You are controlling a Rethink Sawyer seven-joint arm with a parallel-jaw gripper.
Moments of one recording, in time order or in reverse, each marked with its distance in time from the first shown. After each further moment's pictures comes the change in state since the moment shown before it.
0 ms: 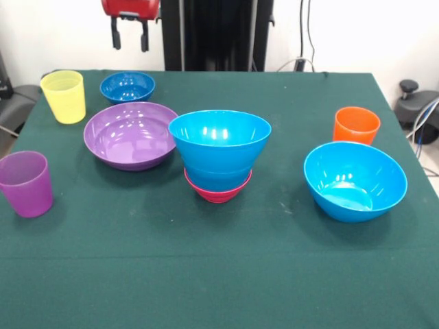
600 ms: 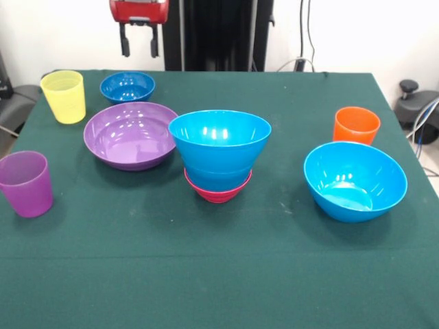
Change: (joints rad) arm 0.012 0.014 0.070 -0.007 0.000 0.002 -0.013
